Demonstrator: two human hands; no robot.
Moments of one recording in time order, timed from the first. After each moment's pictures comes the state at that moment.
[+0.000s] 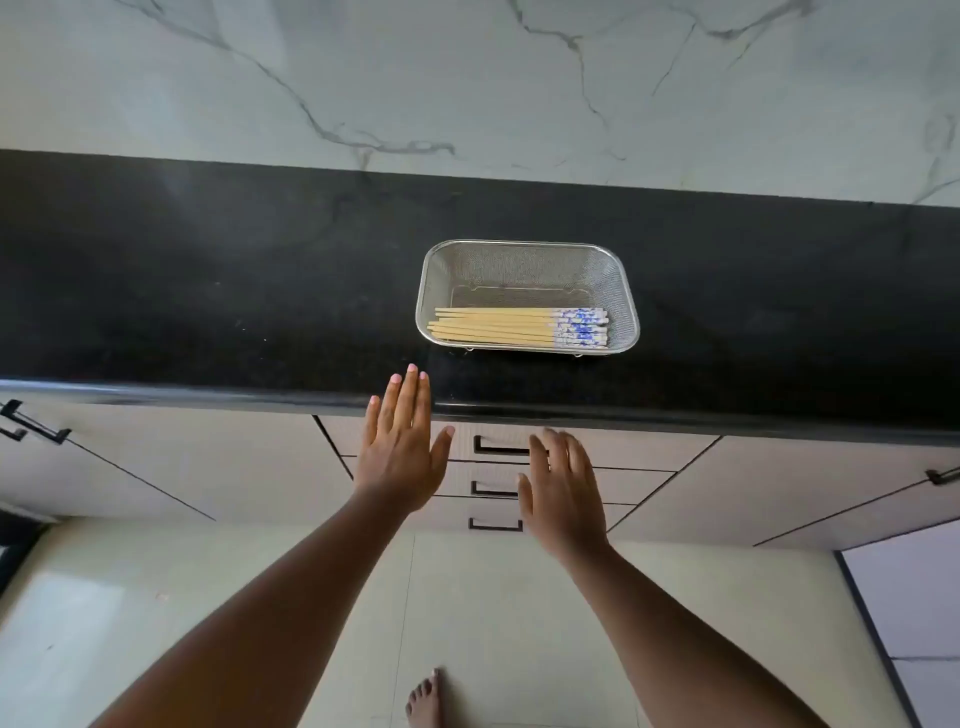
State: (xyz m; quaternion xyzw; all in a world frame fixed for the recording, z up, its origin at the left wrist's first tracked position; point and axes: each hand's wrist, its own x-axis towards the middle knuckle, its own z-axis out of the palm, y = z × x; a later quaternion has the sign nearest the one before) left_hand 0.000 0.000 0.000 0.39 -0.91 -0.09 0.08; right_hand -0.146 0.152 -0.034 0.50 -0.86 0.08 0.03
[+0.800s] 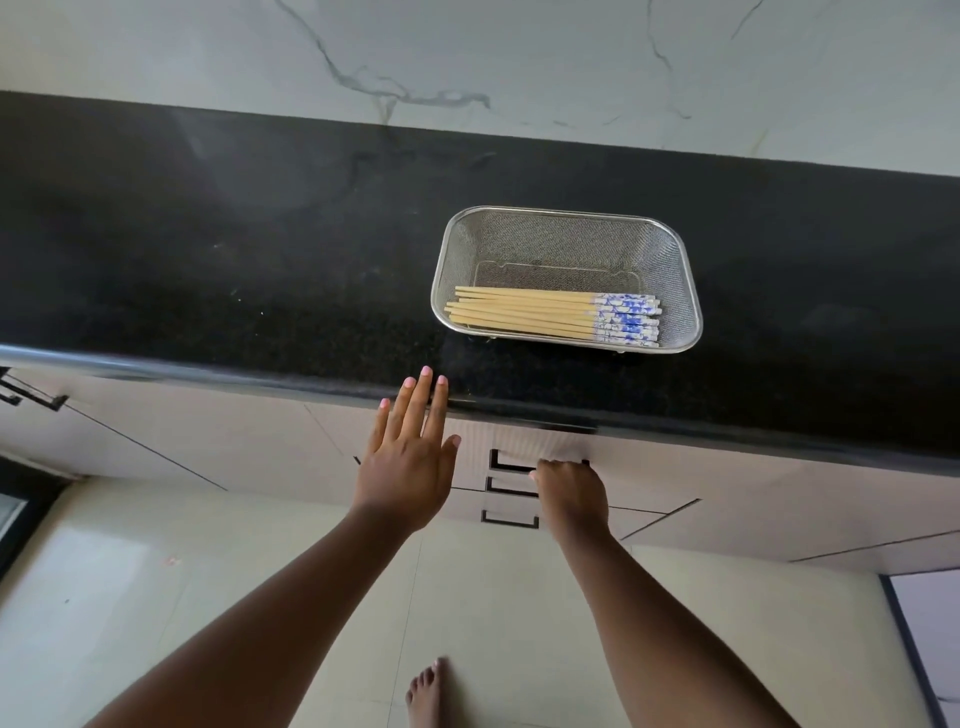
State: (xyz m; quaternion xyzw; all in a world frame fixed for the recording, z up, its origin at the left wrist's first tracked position) left_hand 0.000 -0.007 -0.035 0.39 -0.91 -0.09 0.08; right_hand -0.172 0.100 -0.080 0.50 -0.86 -0.07 -0.10
